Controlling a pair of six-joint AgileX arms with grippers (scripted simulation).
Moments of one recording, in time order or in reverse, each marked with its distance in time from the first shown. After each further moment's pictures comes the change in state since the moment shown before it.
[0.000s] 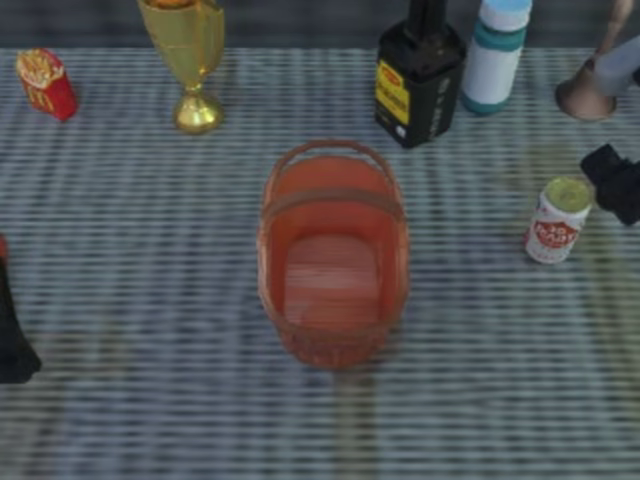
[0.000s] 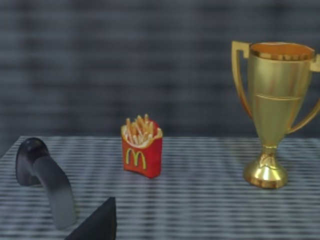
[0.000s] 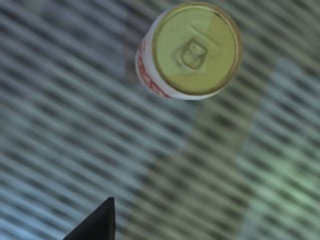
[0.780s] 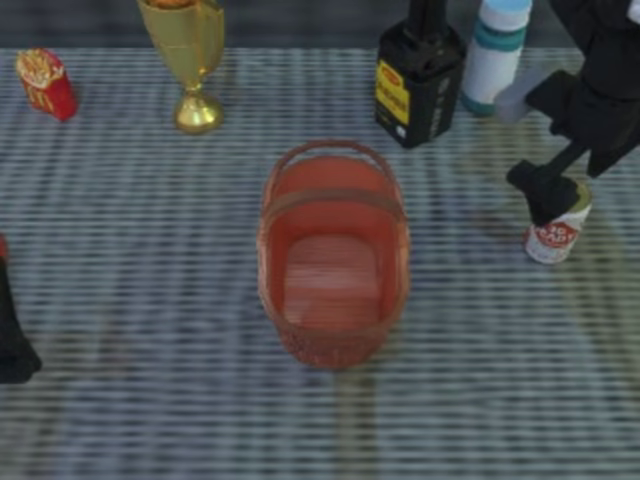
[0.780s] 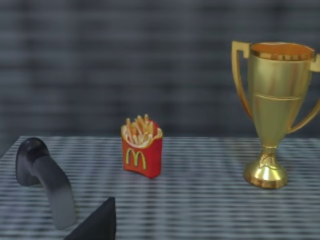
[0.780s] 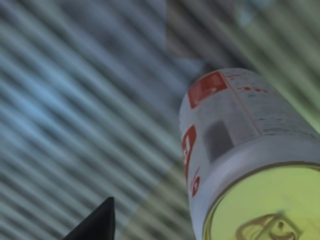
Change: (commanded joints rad) left arm 0.000 0.000 0.000 0.000 0.000 0.000; right arm 0.055 0.571 0.518 -0.297 0.000 -0.142
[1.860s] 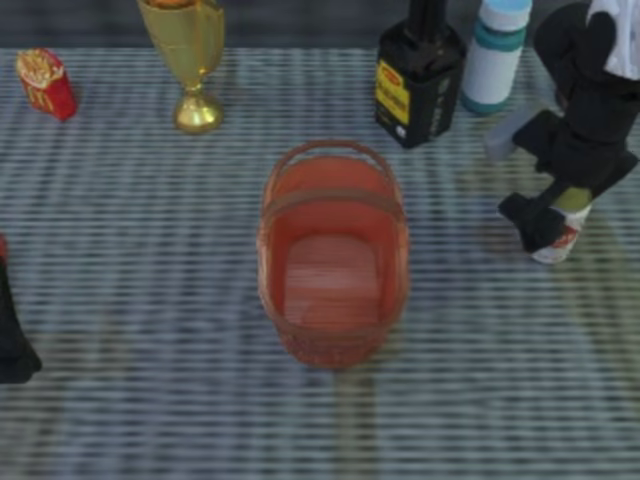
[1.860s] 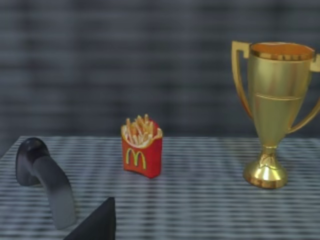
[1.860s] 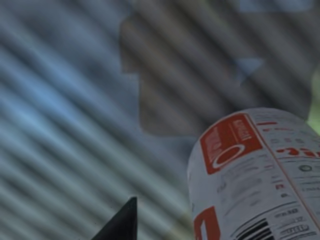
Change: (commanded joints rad) left arm 0.000 0.000 0.000 0.000 0.000 0.000; right arm 0.001 0.044 -0.128 0.173 0.000 0.002
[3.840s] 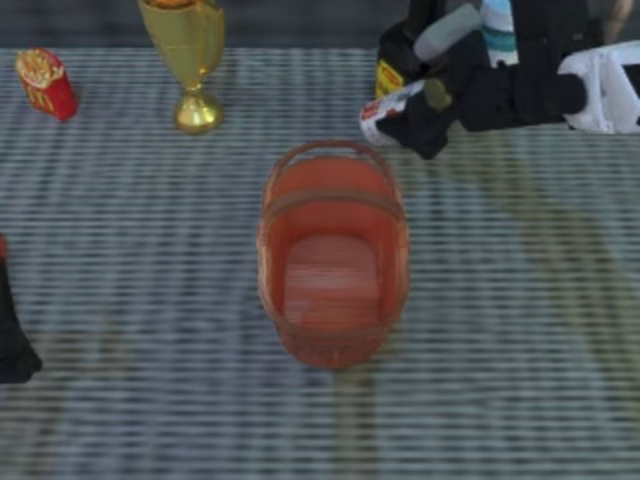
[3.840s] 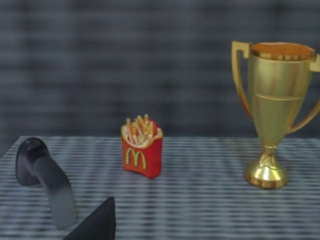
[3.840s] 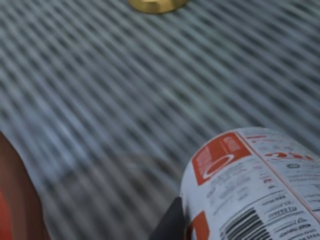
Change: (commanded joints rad) left arm 0.000 0.000 0.000 0.000 0.000 0.000; right arm 0.067 -0.048 -0.207 0.997 -0.595 0.301
